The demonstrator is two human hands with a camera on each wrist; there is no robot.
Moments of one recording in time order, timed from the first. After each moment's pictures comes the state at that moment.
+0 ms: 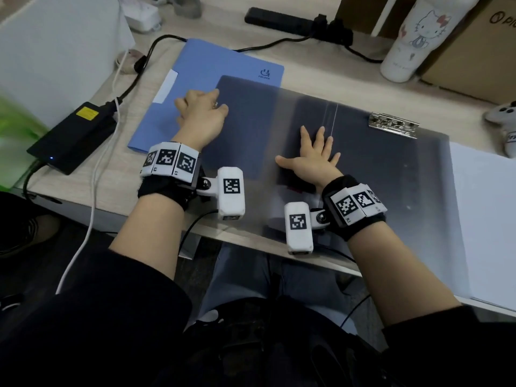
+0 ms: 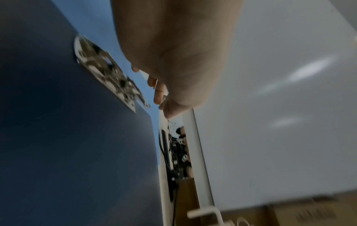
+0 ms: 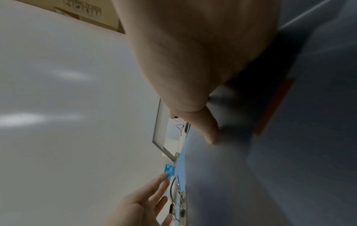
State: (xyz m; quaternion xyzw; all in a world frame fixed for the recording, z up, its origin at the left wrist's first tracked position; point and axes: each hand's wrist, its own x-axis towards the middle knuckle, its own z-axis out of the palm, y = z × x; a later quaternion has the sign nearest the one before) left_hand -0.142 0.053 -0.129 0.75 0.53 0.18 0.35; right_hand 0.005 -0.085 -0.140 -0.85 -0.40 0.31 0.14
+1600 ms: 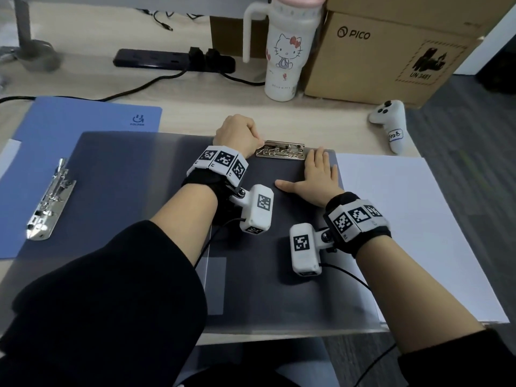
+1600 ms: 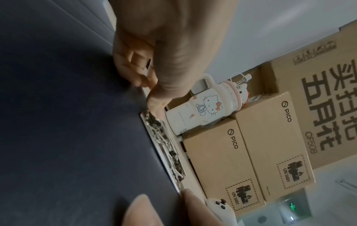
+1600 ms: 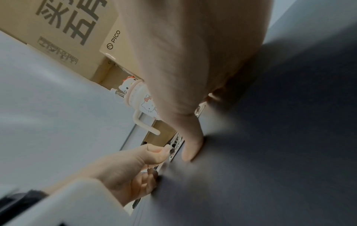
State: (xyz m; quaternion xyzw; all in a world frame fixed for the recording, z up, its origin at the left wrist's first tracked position) left_hand 0.129 -0.007 -0.140 0.83 0.43 0.13 0.33; right_hand 0.193 -0.165 -0.150 -0.92 -0.31 0.23 0.10
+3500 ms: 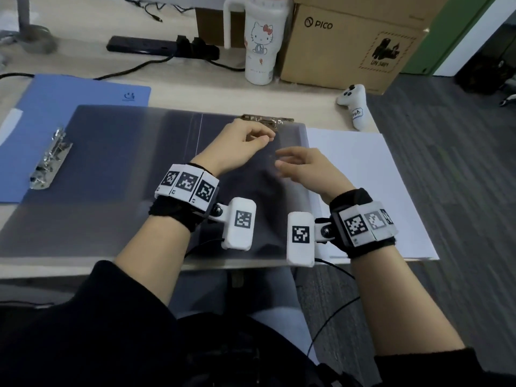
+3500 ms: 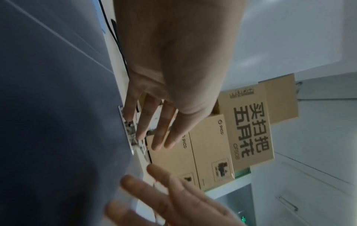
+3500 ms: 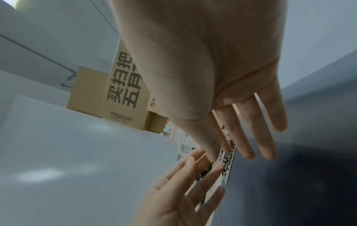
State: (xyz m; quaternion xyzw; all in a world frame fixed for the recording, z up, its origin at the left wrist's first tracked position) left_hand 0.060 -0.107 -0.106 0.86 0.18 0.13 0.46; right_hand 0.146 -0.254 -0.096 -0.79 -0.30 0.34 0.42
